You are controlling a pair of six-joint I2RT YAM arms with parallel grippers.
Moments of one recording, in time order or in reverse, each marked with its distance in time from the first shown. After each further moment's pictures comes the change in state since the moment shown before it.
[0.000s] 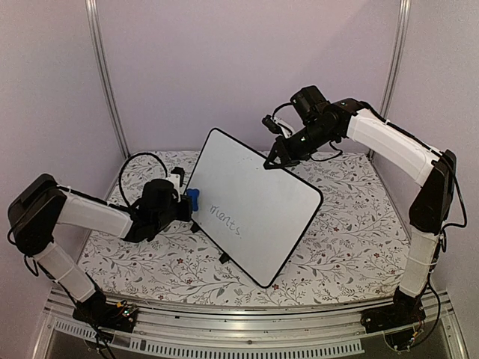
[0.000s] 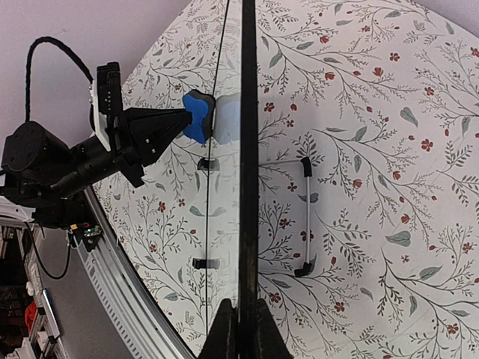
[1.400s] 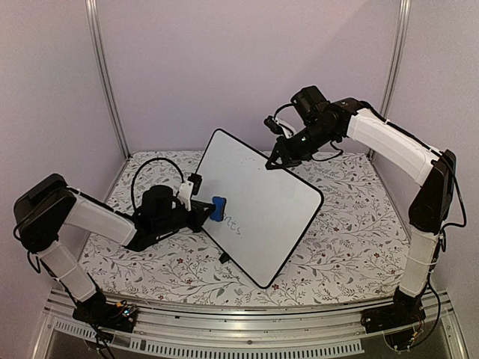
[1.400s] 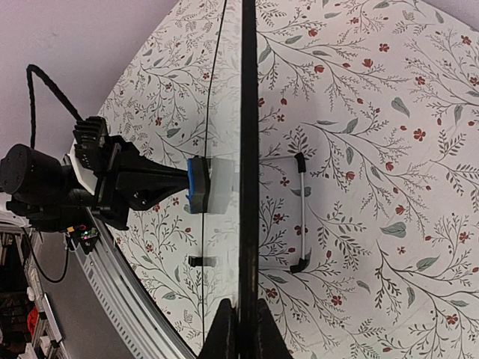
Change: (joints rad) left arm -0.043 0.051 -0.061 0.266 0.419 0.031; right arm -0.005 0.004 0.008 -0.021 0.009 0.018
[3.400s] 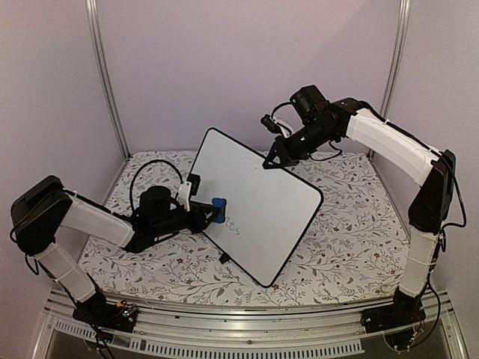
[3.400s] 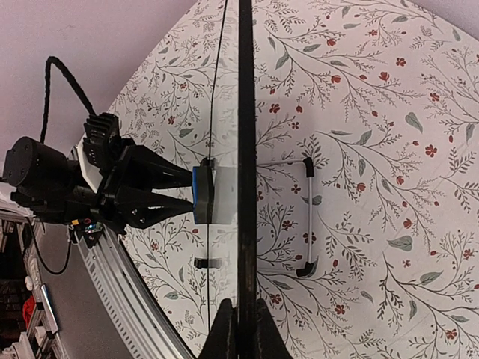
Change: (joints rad) left arm -0.010 -0.033 -0.021 0.014 0.059 -0.106; right arm 0.005 0.001 0.003 0.018 -0.019 -0.038
